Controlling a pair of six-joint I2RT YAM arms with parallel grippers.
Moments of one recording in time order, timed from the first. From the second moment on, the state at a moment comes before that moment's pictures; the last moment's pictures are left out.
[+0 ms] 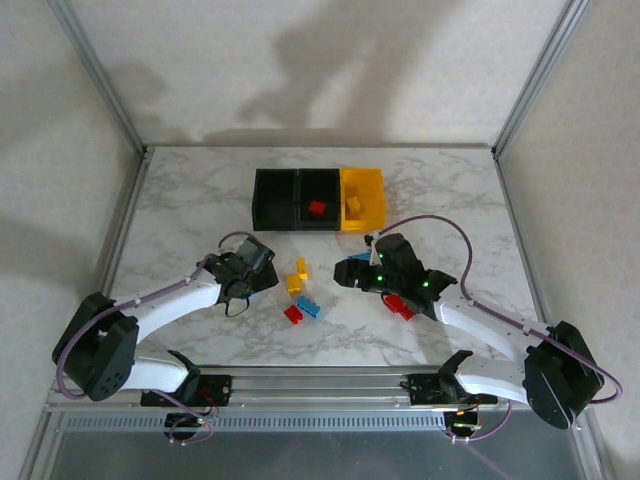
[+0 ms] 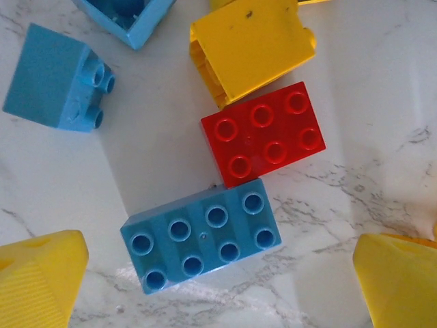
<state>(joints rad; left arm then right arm) -0.58 1.35 0.71 -0.53 -0.29 -0.95 0.72 1.16 0.64 -0.17 -0.22 0.74</state>
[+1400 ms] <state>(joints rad) -0.54 1.64 1.36 -0.72 -0.32 -0.54 0.72 1.14 0.66 -0.16 -0.18 0.74</state>
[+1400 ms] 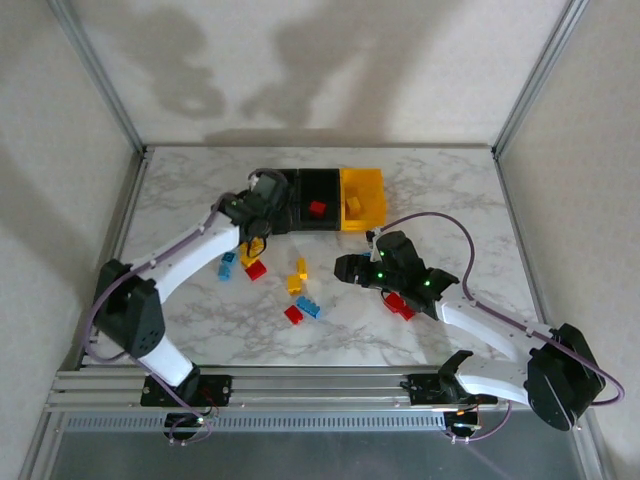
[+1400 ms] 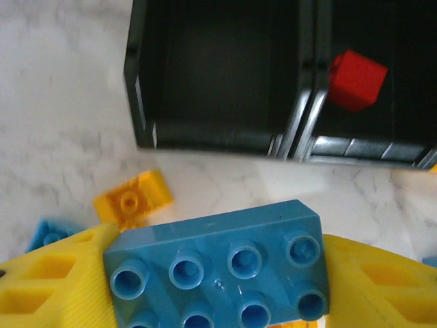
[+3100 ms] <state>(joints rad) -0.36 2.03 1.52 -0.44 -0.05 -0.96 0.78 1.10 0.65 -0.19 -0.12 0.79</state>
